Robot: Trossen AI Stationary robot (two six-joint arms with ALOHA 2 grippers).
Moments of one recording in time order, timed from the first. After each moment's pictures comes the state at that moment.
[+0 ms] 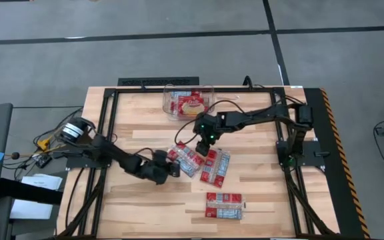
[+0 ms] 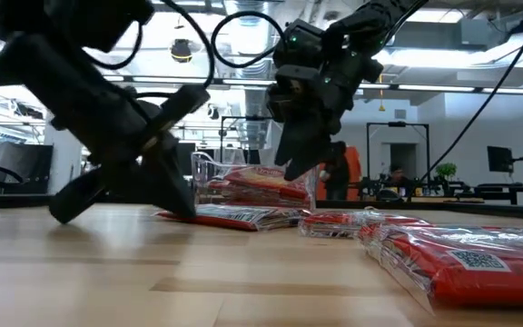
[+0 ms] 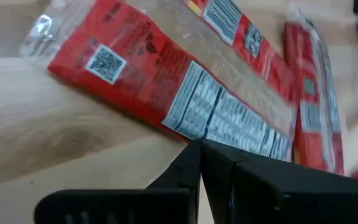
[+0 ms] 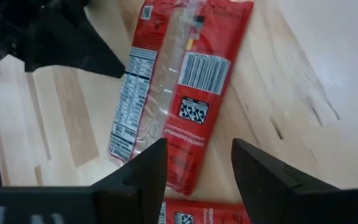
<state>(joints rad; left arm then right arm) -0.40 1.73 0.67 0.26 -0.60 -1.60 -0.16 1.84 1.19 -0.34 -0.33 0.44</state>
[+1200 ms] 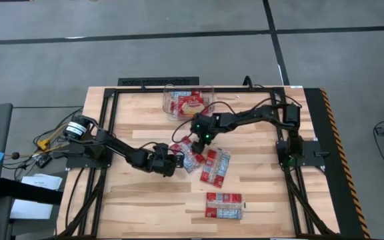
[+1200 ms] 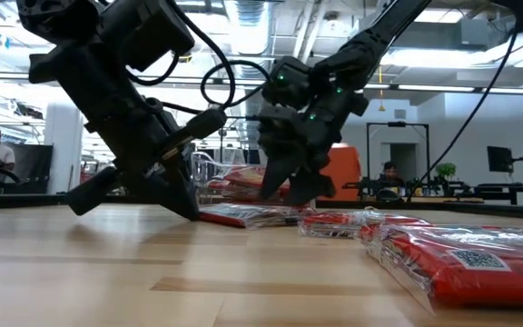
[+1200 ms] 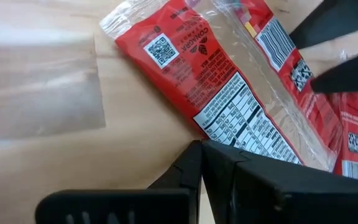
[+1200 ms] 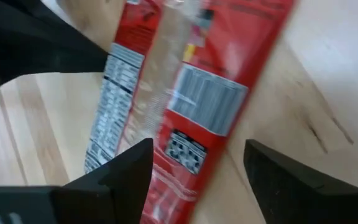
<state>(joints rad) -0.27 1.75 0.76 0.01 -0.58 -1.66 -0.18 2.01 1.19 -0.21 -0.40 0.53</state>
